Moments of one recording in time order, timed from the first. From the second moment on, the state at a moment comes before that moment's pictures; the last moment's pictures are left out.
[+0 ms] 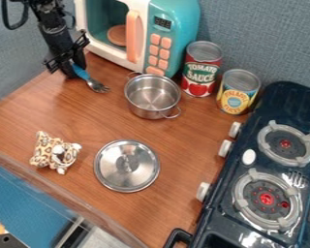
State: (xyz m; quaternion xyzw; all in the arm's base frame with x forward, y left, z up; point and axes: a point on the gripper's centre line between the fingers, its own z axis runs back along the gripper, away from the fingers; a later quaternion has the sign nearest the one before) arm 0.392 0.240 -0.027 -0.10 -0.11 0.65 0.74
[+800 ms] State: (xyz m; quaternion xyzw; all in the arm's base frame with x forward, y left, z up) arm 0.398 0.236 -0.029 -0.12 -0.08 0.65 0.75
